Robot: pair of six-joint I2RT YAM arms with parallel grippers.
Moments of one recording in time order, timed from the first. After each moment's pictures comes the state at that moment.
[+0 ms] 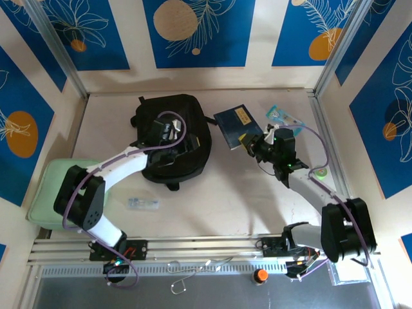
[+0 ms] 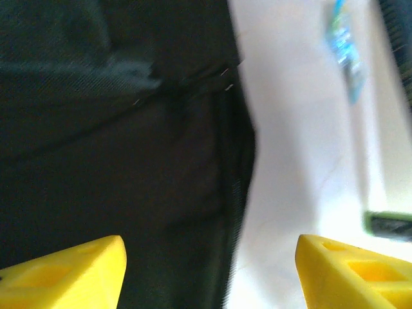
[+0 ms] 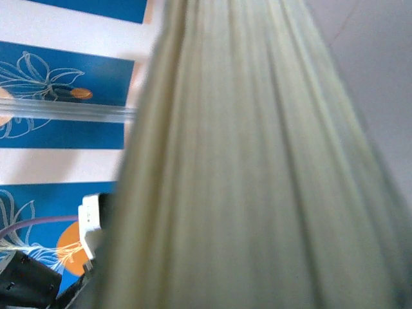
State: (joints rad) left arm -0.50 1.58 1.01 -0.20 0.27 -0.72; right arm 0.22 1.21 0.61 0.20 -0.48 1.14
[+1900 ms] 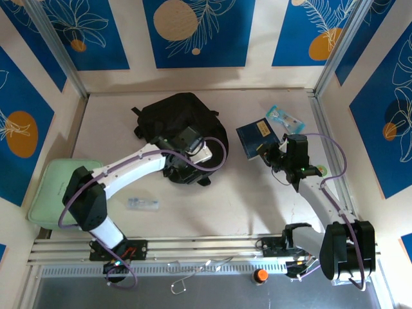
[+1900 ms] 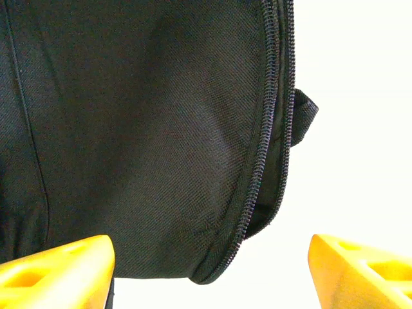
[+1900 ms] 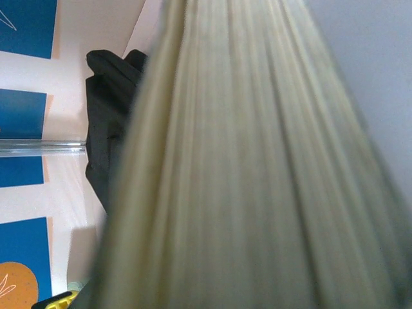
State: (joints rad) left arm -0.80 1.63 1.30 -0.89 -0.11 0.30; right arm 0.07 1.08 0.59 -0.14 -0.42 0.97
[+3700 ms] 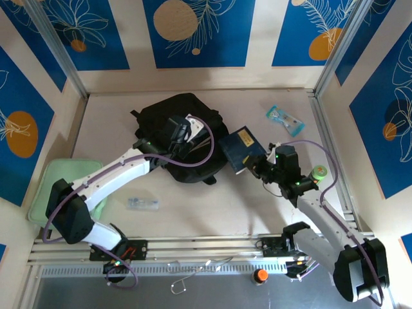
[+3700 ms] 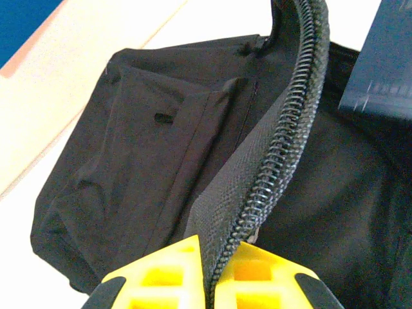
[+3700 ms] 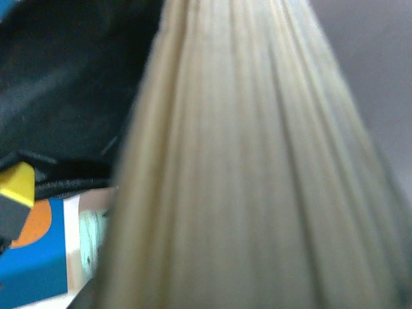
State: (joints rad) left arm -0.74 1.46 1.21 -0.44 -0.37 0.24; right arm 0.32 0.92 0.50 -0.16 -0.39 1.04
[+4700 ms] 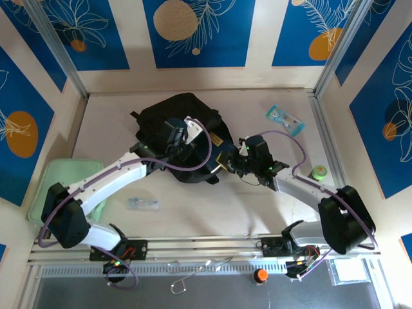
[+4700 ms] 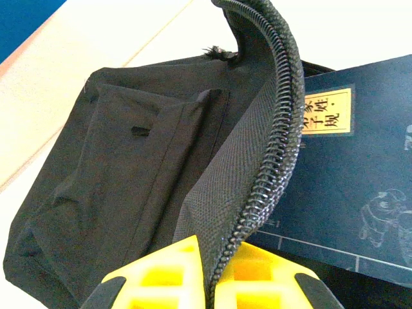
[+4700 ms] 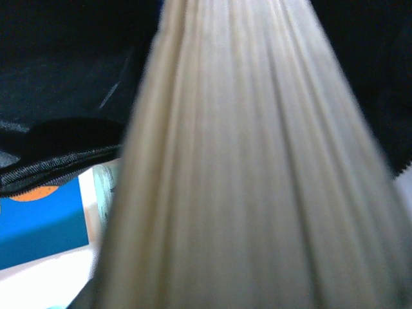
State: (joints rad) left arm -0.74 1.41 1.15 -0.38 -0.29 0.24; right arm 0.52 1.33 0.67 0.08 -0.45 1.15
